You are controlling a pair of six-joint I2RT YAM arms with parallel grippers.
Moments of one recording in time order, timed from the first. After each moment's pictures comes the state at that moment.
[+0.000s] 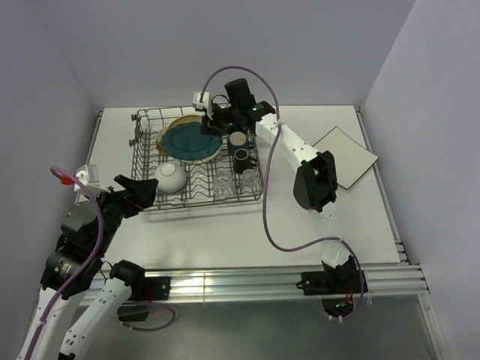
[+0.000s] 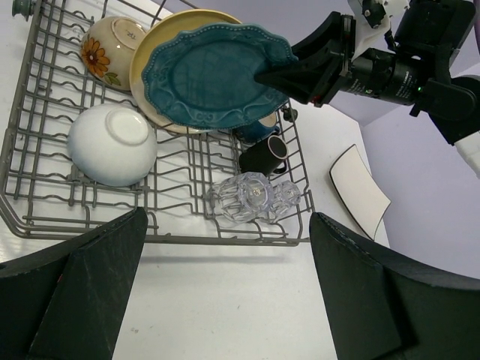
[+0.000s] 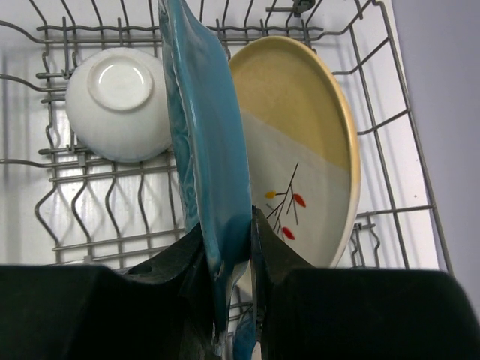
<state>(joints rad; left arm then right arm) -0.41 0.38 0.85 -0.63 -0.22 -0.71 0.57 2.25 2.21 -0.55 -0.69 -0.69</state>
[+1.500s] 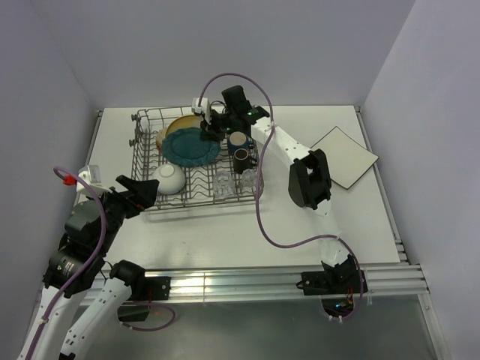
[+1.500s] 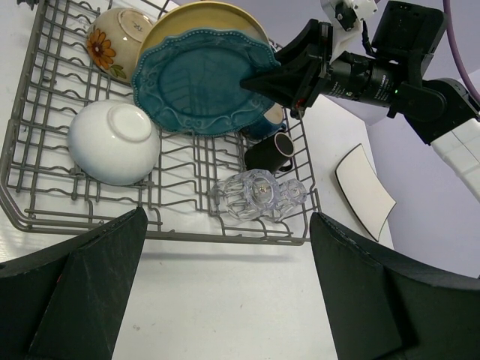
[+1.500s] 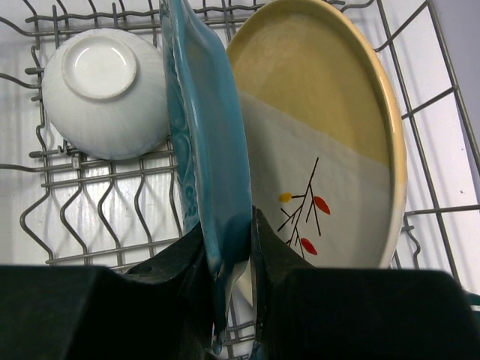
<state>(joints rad) -0.41 0.38 0.82 -0.63 -0.23 -0.72 0.56 2.35 2.22 -0.51 -0.71 -0.65</state>
